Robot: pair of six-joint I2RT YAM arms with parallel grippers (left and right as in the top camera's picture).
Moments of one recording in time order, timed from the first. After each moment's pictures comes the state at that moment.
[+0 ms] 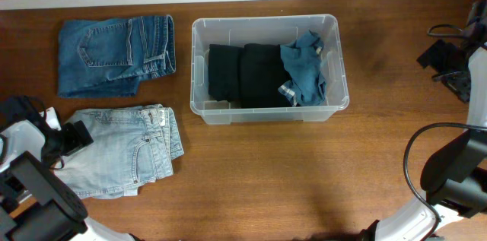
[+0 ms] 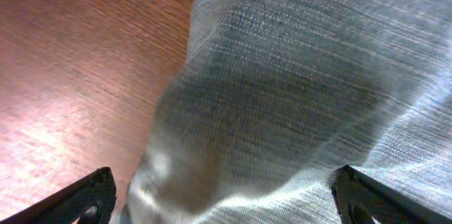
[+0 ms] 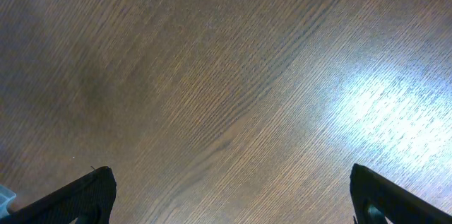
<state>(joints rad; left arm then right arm) 0.65 1.85 1.17 -0.69 0.00 0.12 -0.45 1.92 1.81 -1.17 0.13 0.48</state>
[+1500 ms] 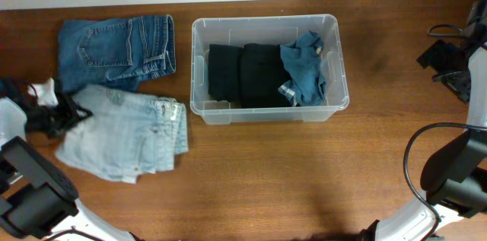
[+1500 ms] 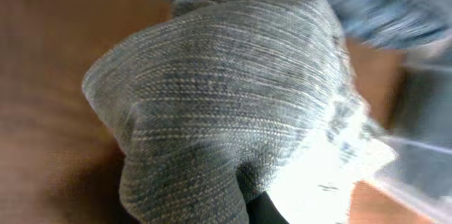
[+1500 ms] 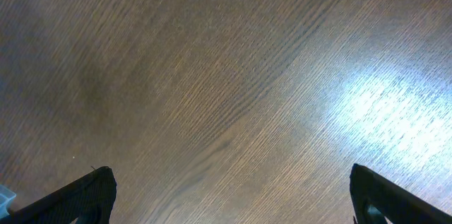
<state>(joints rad) 0.65 2.01 1.53 -0.98 0.57 0.18 -0.45 1.92 1.81 -1.17 0.13 0.48</state>
